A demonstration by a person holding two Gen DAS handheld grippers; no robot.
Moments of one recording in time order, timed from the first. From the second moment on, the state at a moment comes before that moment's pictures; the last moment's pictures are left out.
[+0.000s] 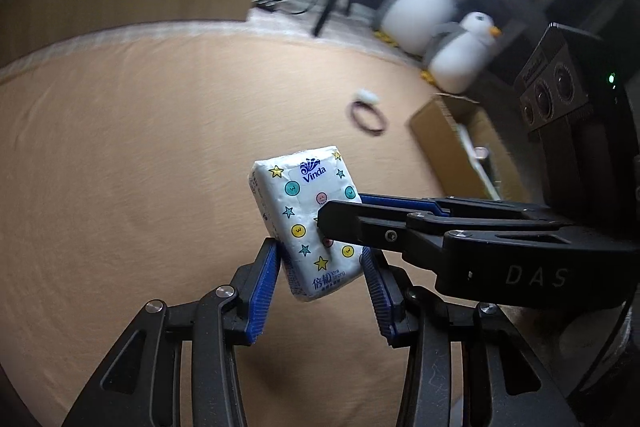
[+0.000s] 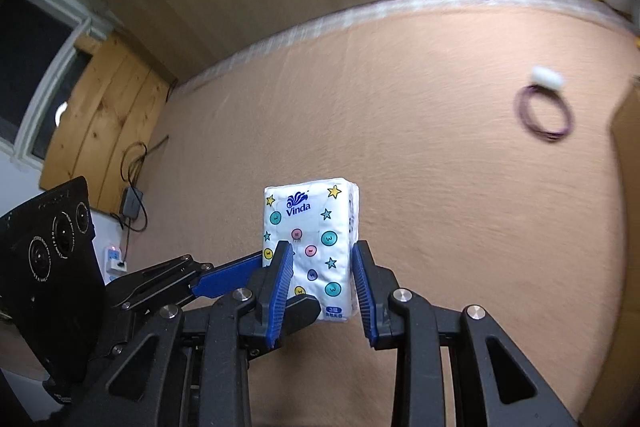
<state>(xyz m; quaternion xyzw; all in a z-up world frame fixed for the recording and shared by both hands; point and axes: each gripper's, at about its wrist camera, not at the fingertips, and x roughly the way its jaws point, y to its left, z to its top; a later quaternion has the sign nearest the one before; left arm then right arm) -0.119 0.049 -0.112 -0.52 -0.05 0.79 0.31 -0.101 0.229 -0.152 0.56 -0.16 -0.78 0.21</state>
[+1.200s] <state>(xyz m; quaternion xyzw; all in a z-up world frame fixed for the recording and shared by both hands) -0.045 0.308 -0.082 -0.49 0.06 0.73 0.47 -0.030 0.472 -0.107 0.49 -0.23 -0.84 0.05</state>
